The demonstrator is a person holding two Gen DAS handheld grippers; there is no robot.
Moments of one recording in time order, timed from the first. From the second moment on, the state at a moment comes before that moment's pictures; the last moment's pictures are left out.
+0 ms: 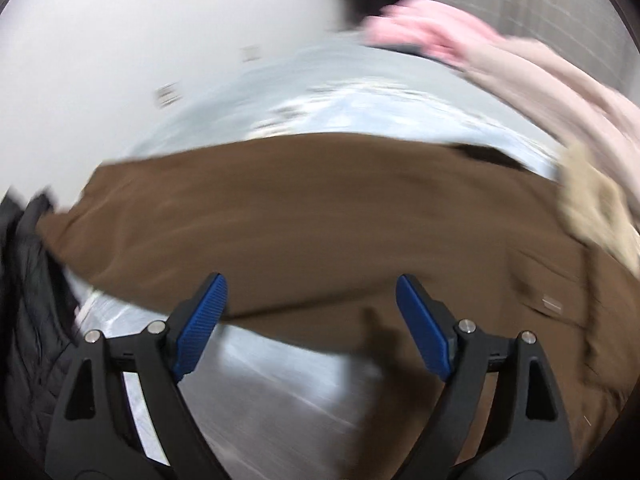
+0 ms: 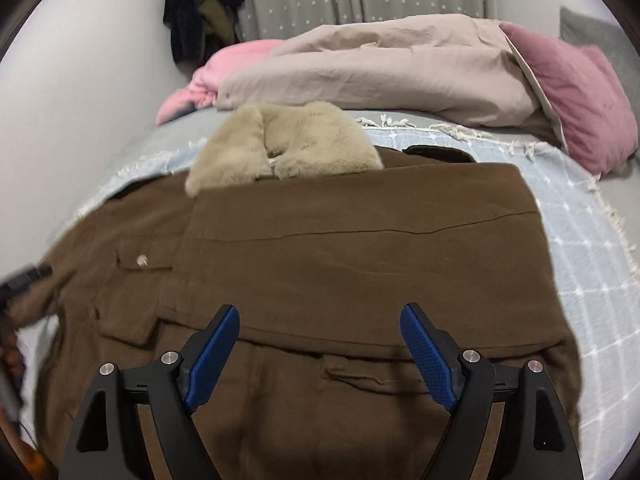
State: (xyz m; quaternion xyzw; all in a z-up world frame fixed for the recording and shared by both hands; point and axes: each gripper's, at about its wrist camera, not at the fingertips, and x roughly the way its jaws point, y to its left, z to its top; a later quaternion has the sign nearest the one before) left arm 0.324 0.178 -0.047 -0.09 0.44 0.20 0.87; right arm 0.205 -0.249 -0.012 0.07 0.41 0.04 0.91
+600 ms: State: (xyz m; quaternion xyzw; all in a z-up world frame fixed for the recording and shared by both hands) left arm 0.304 0.314 -0.089 -0.27 0.32 0.32 0.85; right arm 0.213 -0.246 -0.032 0.06 0.42 0.03 0.91
